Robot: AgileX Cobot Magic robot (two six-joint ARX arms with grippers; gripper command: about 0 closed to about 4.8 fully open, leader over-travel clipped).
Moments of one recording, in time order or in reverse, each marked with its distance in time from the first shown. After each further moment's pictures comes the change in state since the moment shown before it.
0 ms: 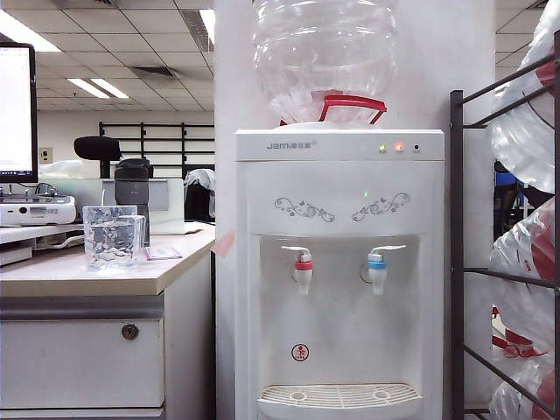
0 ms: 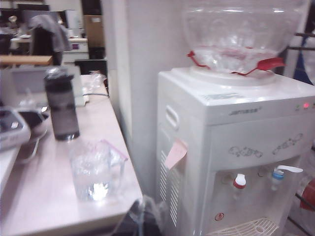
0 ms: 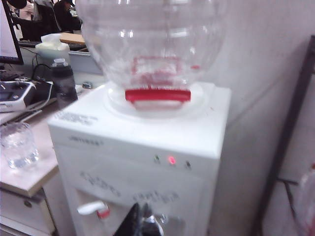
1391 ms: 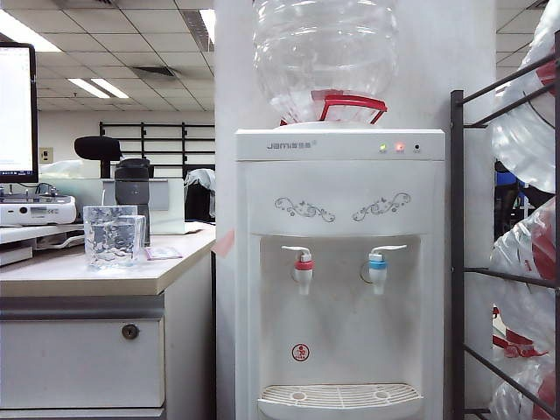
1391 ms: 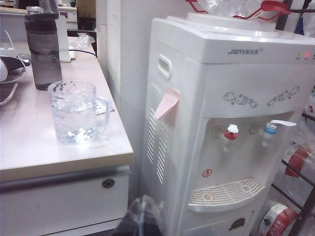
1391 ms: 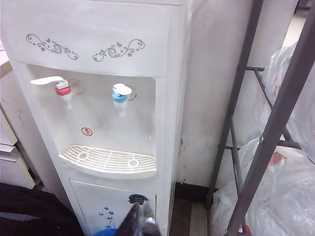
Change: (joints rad) left arm 0.000 -0.153 -0.284 0.056 0.034 -0.052; right arm -0.004 -0.427 -0.587 -0.018 0.135 -0.005
